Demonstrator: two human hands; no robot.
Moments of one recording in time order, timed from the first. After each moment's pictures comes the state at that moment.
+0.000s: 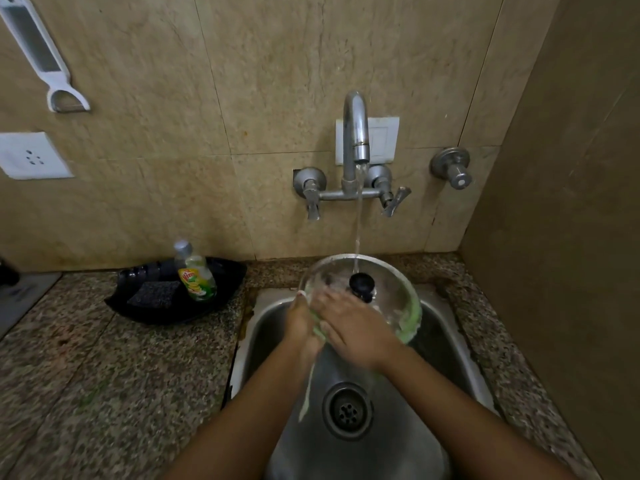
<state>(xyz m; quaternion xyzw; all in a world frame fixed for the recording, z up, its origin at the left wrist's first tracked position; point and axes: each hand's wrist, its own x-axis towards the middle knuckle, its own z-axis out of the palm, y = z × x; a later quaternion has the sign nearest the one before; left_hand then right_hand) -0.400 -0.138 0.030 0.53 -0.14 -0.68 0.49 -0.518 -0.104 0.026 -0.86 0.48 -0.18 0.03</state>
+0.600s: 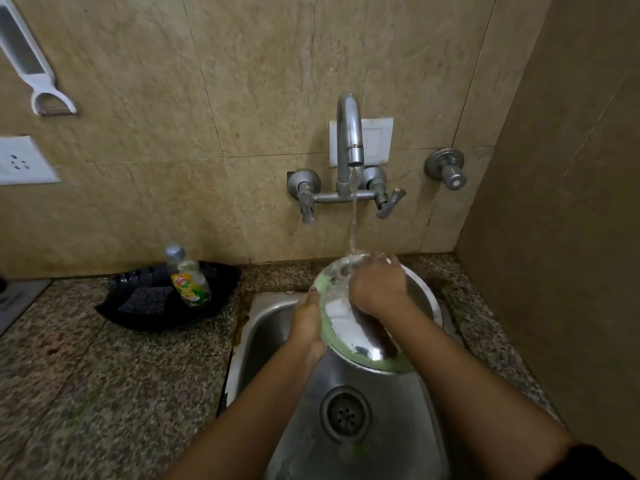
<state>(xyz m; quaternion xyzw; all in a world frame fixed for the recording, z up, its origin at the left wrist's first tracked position) -0.415 -0.139 0.037 0.54 -0.23 -0.68 0.43 -0.530 -0.153 0.084 -0.67 0.73 0.11 -0.03</state>
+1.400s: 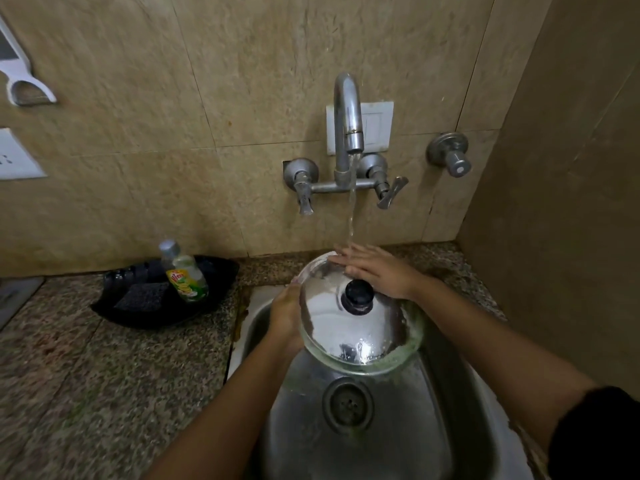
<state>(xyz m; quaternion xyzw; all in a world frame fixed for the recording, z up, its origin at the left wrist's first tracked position) -0.390 -0.156 0.024 0.55 -0.23 -0.66 0.46 -0.596 -0.188 0.037 -0.83 0.52 -0.12 0.19</state>
